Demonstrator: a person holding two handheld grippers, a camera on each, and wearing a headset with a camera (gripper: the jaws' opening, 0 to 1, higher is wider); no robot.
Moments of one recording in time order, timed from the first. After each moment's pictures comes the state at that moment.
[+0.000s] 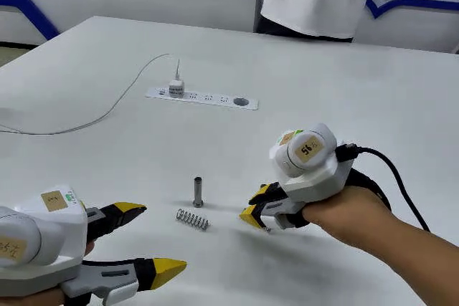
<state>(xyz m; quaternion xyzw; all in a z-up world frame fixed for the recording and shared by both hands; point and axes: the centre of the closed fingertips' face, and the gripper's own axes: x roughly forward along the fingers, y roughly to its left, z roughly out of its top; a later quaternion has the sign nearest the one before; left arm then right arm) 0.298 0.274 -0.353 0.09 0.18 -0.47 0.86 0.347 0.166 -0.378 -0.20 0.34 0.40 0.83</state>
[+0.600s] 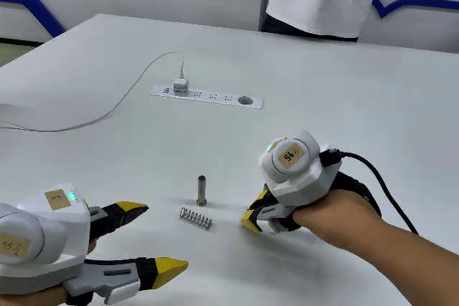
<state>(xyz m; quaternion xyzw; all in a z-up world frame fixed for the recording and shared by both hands) 0.298 0.276 -0.356 0.09 0.18 -0.46 0.86 0.350 0.165 -0.399 -0.22 0.37 0.39 0.82</state>
